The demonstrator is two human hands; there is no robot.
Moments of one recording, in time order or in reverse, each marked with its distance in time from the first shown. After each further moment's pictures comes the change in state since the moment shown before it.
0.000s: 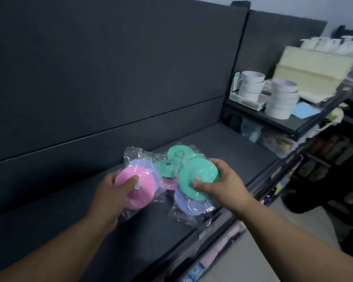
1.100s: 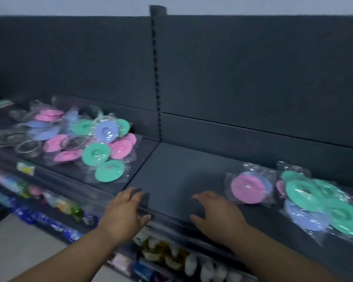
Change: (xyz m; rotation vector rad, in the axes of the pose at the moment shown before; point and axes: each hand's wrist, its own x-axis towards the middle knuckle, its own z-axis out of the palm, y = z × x) left_hand -0.232 -0.071 -0.122 1.185 0.523 -0.190; right_hand -0.084 -0.026 0.142 -0.897 -0.945 -0.957
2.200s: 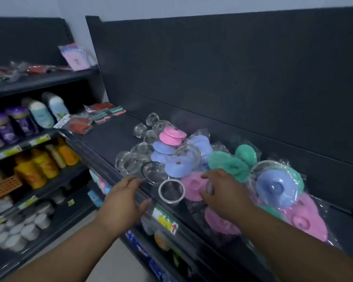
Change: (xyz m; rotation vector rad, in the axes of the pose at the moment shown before) left_hand 0.093 -0.489 -0.139 -0.100 0.227 -0.334; right_hand 0.385 -0.409 0.068 0.099 0.125 -0.267
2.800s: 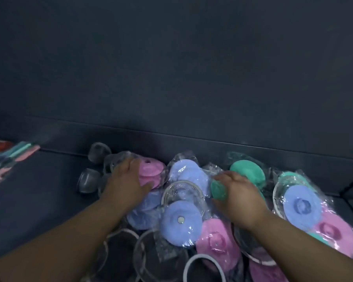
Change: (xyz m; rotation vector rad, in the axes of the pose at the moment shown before) left_hand 0.306 -0.025 0.052 -0.073 -0.186 0.384; right_hand 0.124 0.009 0.019 -0.193 0.144 0.547
